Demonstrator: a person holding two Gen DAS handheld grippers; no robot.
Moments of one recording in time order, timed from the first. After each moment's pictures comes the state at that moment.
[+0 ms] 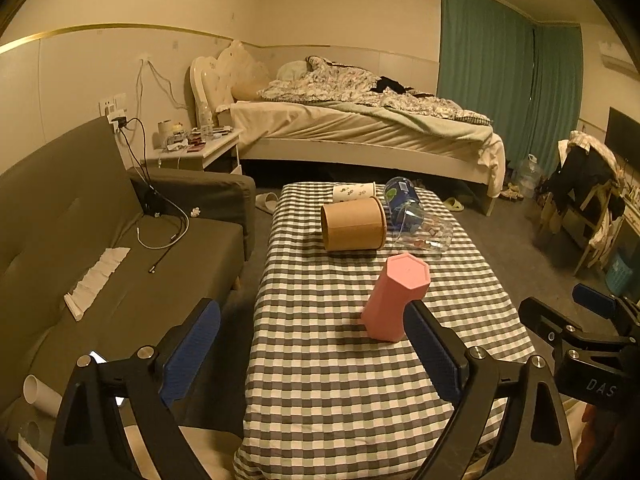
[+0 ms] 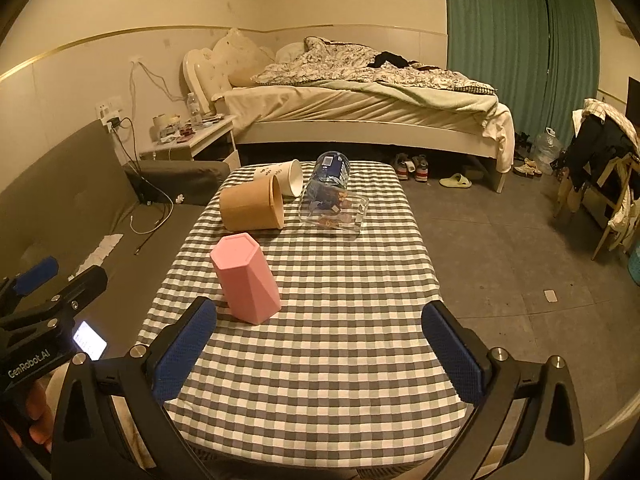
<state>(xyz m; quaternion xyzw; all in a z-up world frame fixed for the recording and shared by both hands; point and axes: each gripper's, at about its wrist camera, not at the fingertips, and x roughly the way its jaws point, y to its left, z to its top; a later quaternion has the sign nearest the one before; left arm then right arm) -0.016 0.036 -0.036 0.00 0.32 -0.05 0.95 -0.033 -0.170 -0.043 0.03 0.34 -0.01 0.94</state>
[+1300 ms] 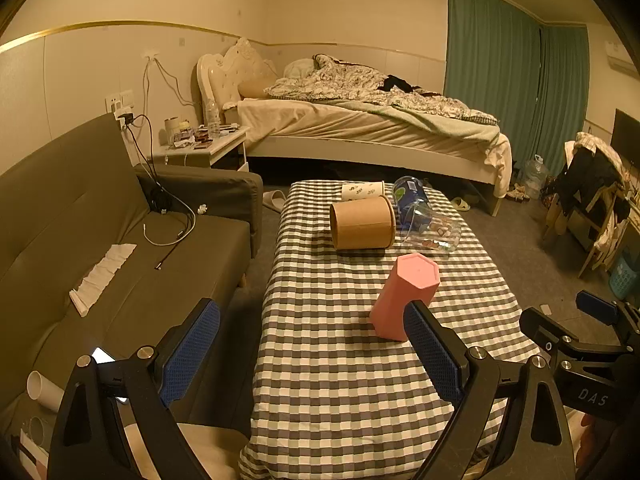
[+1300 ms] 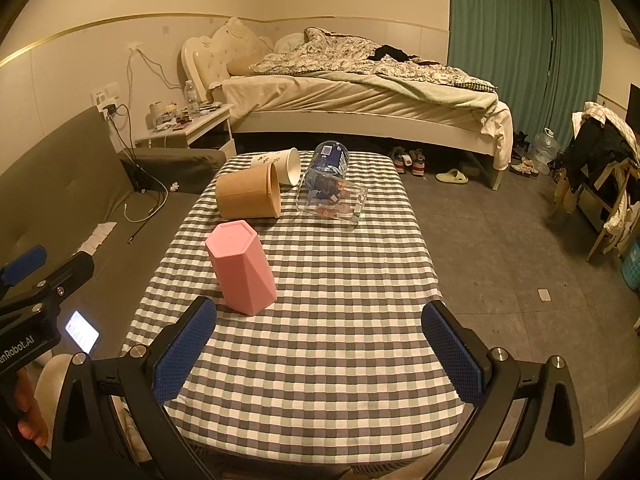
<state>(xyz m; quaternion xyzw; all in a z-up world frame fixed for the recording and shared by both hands) -0.014 0.042 -0.036 0.00 0.32 -0.04 0.95 -0.028 -0.161 -0.048 0.01 0.36 -0.02 0.93</state>
